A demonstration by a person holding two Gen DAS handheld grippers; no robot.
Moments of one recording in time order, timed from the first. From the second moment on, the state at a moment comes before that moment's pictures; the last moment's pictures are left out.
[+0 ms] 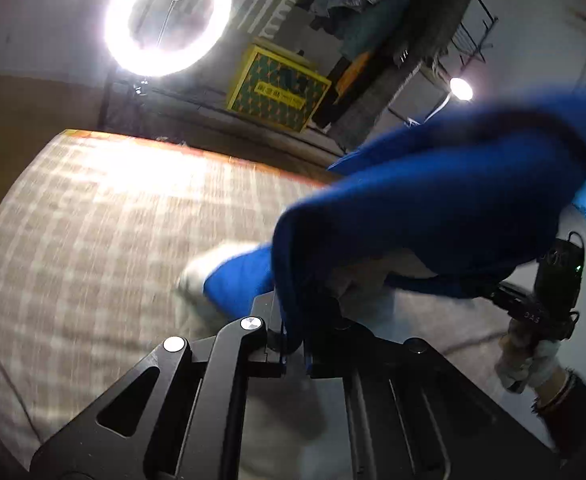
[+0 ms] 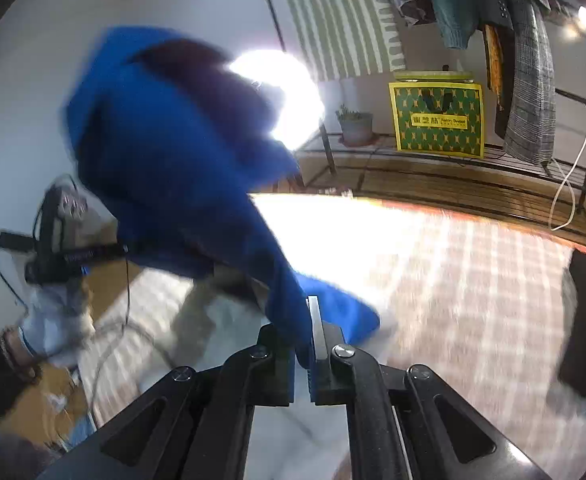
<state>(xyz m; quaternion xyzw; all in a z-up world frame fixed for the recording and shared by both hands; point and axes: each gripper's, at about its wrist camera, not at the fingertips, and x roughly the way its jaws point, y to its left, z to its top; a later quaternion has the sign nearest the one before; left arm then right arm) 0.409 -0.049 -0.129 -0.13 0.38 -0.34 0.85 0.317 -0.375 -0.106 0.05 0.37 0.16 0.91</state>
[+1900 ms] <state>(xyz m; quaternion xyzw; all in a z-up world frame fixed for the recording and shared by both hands) 0.276 0.028 -0.110 -0.37 0.47 -0.30 0.74 0.144 -0.397 -0.085 0.27 0.39 0.14 0.87</state>
